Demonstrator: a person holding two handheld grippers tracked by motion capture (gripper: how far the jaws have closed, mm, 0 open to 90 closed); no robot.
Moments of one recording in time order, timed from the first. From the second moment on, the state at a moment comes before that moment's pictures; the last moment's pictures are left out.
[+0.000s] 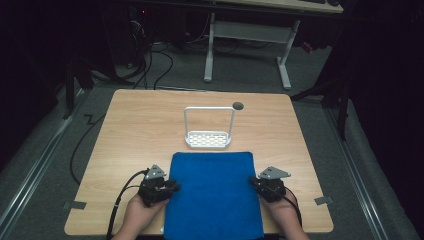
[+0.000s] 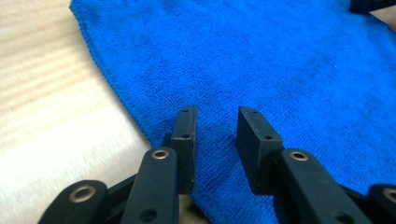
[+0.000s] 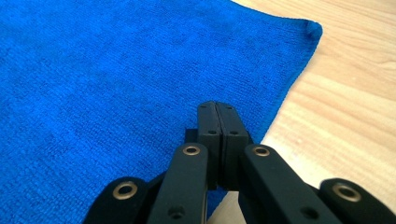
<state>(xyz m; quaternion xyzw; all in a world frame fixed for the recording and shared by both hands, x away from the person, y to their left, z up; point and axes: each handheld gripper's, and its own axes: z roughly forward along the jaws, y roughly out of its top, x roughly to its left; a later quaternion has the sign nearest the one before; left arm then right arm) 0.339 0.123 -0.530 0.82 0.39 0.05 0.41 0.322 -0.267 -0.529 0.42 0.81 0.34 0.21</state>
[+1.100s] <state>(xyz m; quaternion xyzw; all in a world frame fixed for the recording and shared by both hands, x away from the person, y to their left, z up) 0.381 0.144 -0.529 0.78 0.44 0.12 0.43 0.300 -0.283 -0.522 0.44 0.79 0.39 0.18</state>
